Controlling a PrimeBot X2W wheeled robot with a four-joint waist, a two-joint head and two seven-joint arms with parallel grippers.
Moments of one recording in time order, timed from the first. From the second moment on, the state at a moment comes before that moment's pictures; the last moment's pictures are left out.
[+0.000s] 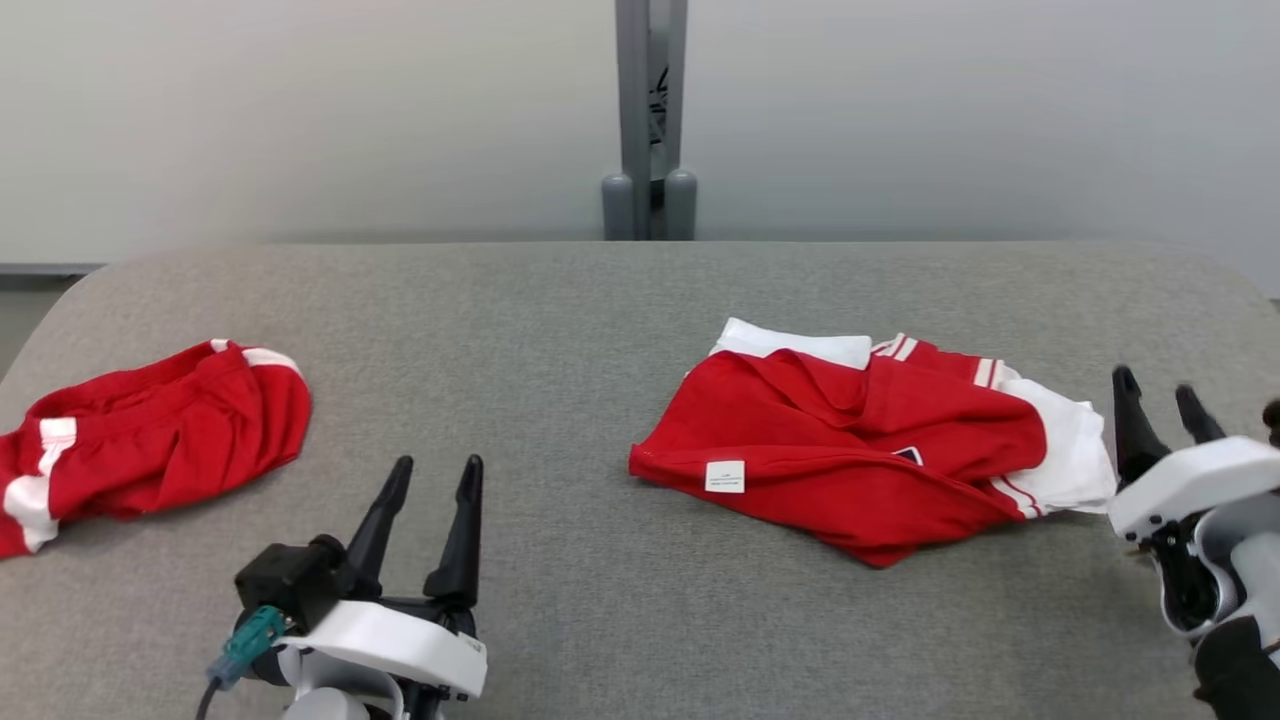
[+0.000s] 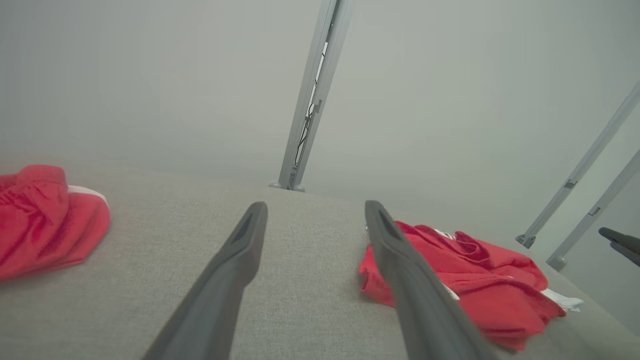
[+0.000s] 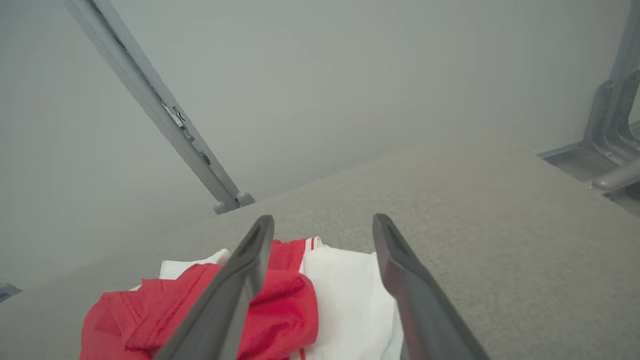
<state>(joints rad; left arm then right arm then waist) -0.13 0.05 -0.20 0.34 -0.43 -0.09 -0.26 -0.57 -0.27 0.21 1.00 0.76 0.13 -0.25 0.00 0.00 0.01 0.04</state>
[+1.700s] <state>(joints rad) -0.48 0.05 -0.43 0.85 -0.51 -0.11 -0.25 -0.14 -0.13 0.09 0.11 0.24 0.13 -0.26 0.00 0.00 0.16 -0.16</state>
